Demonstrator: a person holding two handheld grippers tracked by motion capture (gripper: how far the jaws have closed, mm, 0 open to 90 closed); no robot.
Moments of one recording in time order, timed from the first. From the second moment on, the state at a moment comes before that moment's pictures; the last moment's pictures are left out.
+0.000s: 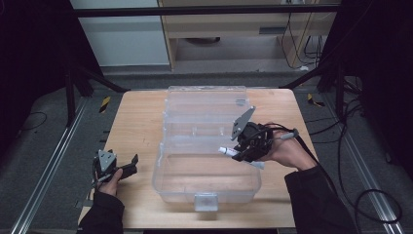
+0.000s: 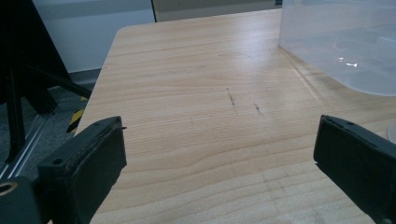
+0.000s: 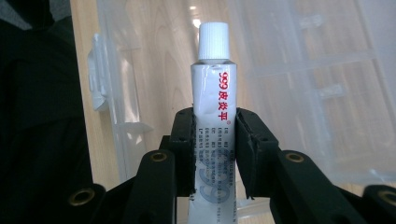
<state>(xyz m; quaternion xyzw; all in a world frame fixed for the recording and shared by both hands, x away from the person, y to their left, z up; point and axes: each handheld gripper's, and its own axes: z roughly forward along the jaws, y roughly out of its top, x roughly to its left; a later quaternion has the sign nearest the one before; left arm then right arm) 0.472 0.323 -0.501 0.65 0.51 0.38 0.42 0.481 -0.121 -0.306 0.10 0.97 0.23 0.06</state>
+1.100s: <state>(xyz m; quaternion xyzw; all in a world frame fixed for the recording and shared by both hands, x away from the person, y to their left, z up) 0.472 0.323 -0.501 0.66 0.51 0.38 0.42 0.482 -0.076 -0.371 0.02 0.99 0.12 0.03</state>
